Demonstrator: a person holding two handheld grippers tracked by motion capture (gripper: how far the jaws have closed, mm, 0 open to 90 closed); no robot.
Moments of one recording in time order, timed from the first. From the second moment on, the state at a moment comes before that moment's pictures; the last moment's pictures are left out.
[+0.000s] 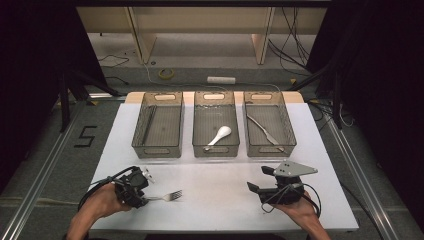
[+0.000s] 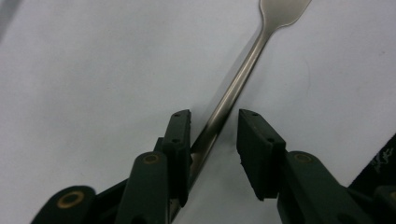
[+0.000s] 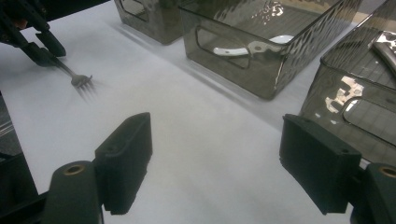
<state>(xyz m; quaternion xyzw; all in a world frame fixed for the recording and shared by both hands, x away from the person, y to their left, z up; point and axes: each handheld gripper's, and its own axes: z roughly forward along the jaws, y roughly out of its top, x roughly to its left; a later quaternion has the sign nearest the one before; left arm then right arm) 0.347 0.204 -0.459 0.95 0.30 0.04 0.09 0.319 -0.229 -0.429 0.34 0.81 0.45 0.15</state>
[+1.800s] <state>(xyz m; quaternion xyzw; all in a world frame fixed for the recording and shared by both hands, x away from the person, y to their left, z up) 0.372 0.080 -0.422 0.96 0.23 -0.03 0.16 0.298 -0.169 -0.427 0.19 0.86 0.44 0.18</state>
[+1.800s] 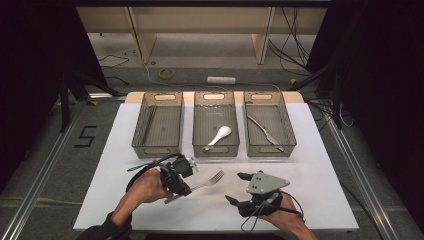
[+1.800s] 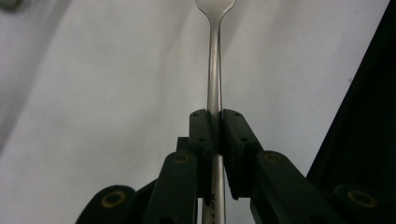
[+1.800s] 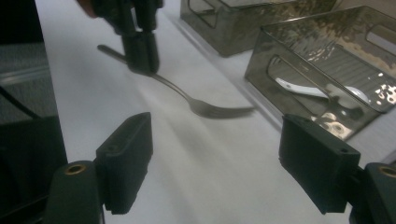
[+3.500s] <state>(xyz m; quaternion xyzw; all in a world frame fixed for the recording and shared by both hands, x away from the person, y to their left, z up) 0.364 0.027 -0.400 0.97 0.15 -0.06 0.16 0.298 -0.115 -0.462 -0.05 0.92 0.25 0.31</state>
